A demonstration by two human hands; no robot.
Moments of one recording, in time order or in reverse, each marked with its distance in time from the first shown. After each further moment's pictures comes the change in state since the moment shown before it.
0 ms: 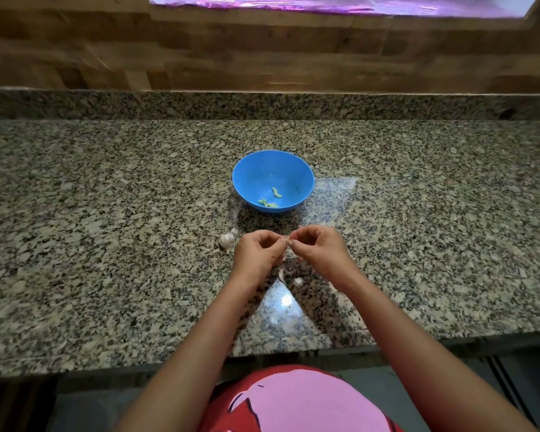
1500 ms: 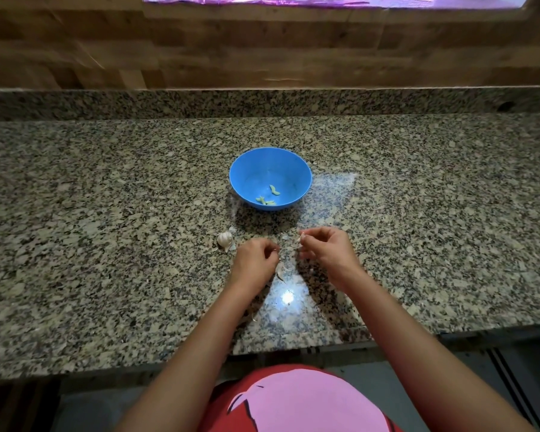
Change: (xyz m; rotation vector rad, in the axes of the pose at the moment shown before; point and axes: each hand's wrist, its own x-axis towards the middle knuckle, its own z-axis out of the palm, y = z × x) left_hand -0.002 -0.008 -0.001 0.649 0.017 0.159; right_hand 0.003 0.015 -0.006 0.342 0.080 0.213
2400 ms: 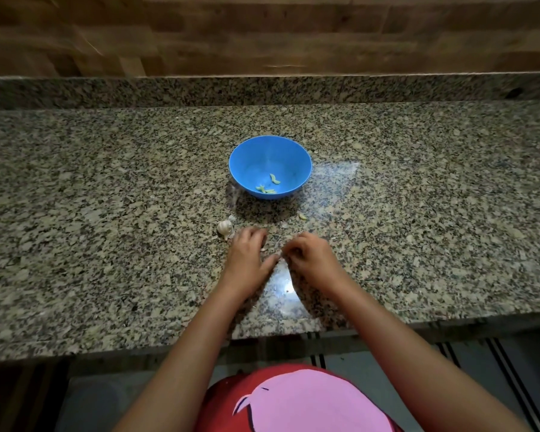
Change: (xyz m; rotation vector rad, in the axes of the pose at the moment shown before) left_hand -0.015 -0.025 0.006 0.172 -0.054 0.083; right_hand -0.017 0.018 0.012 -0.843 -0.138 -0.398
